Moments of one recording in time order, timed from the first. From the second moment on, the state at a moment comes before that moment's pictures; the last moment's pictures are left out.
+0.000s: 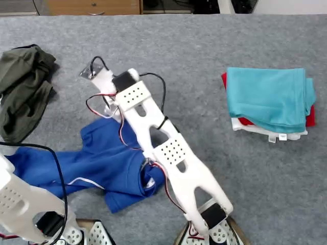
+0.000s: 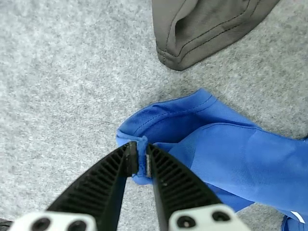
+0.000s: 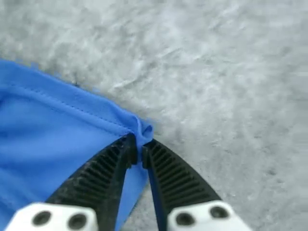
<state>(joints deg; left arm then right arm) -55.0 17.7 -23.0 100.0 -37.8 -38.4 74.8 -85.0 98.8 11.5</state>
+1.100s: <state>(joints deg) -26.6 -29.3 -57.0 100.2 3.6 -17.8 -6.6 -91.9 97.4 19.5</state>
